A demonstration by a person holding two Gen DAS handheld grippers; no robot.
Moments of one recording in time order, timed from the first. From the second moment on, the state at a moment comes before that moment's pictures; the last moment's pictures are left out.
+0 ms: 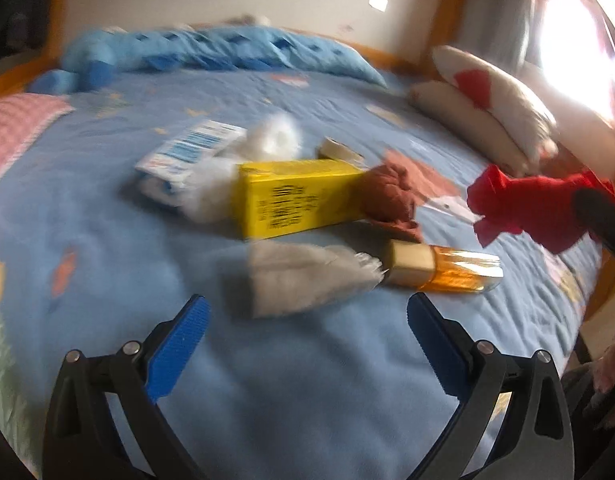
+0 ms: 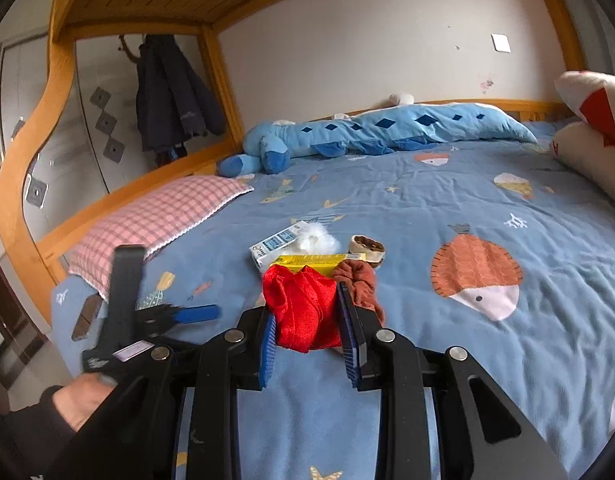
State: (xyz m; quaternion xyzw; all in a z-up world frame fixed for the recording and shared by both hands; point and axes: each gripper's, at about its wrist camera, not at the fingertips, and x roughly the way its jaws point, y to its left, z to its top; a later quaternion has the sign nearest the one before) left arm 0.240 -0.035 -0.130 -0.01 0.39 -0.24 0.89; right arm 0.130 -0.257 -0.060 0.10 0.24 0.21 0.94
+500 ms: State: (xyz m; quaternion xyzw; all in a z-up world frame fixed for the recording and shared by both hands) left arm 0.280 -0.060 -0.143 0.02 0.44 -0.25 0.86; right arm 0.141 -0.285 -0.075 0.15 0.26 0.20 0.93
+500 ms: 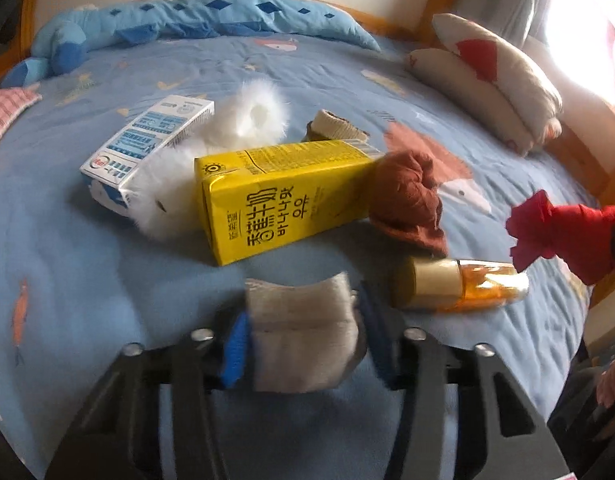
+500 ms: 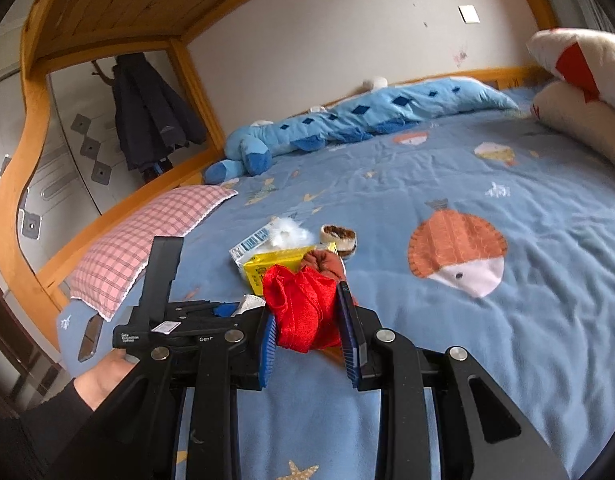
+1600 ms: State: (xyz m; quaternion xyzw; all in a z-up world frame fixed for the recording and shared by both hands) left arm 0.054 -0.137 -0.028 -0.03 0.29 -0.44 0.85; right arm -0.077 -0.354 -0.011 0.12 0.18 0.11 0.97
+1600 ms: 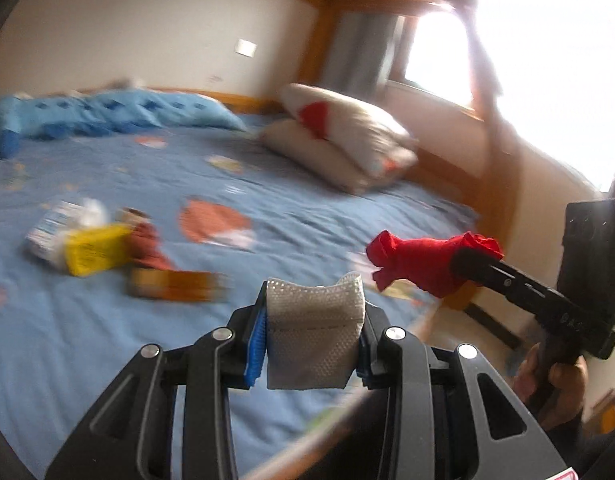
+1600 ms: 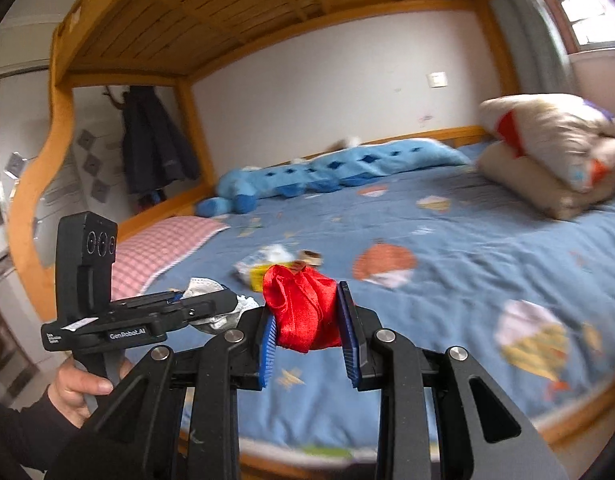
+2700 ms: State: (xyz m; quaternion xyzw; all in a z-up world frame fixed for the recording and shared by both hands) left arm -0.136 -0.382 -0.126 0.11 0.41 -0.66 0.62; right arm -0.341 -0.490 -0.144 0.23 0.35 -0.24 0.88
